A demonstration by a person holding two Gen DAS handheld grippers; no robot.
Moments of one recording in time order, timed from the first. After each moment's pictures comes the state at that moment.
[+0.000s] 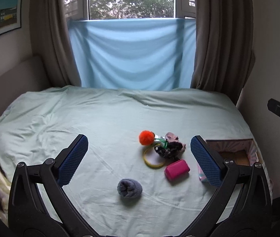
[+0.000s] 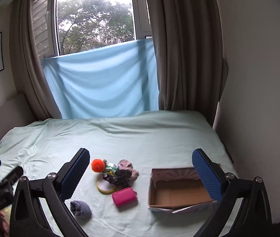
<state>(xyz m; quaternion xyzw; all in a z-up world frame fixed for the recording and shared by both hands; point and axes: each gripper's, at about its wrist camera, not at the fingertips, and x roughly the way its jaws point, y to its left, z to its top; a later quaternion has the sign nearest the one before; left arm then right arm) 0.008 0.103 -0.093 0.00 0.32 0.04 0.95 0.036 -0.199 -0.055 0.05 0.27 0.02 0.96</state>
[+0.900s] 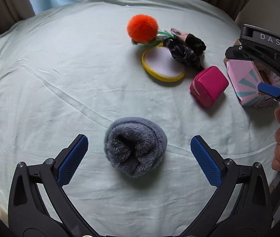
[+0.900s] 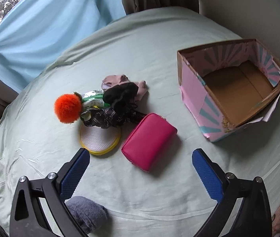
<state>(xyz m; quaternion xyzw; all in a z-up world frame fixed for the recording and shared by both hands) 0.124 0.167 -0.416 0.01 0.54 -0.09 0.84 0.165 -0.101 -0.361 0.21 0.50 -0.12 0.83</state>
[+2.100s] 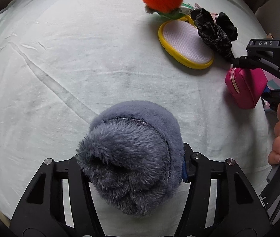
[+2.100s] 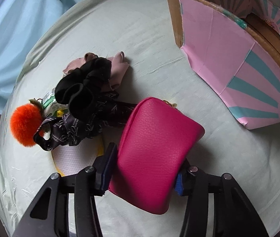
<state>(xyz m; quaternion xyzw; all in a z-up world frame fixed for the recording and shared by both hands) 0.191 0.172 -0.484 -0.02 0.59 -0.06 0.80 0.202 -0.108 -0.438 0.29 0.54 -0.17 0.77</state>
